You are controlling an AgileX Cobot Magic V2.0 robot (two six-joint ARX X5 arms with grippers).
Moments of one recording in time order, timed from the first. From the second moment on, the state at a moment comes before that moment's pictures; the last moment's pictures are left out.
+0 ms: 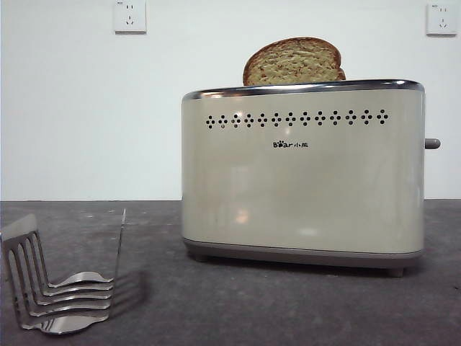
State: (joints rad) left arm -0.01 0.03 0.02 -0.18 -0.02 0.05; right arm -0.18 1.53 1.79 -1.02 -0.10 0.08
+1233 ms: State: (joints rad) left arm -0.01 0.10 0.02 -0.18 -0.02 0.05; right arm -0.13 0.29 0.19 0.15 0.05 0.02
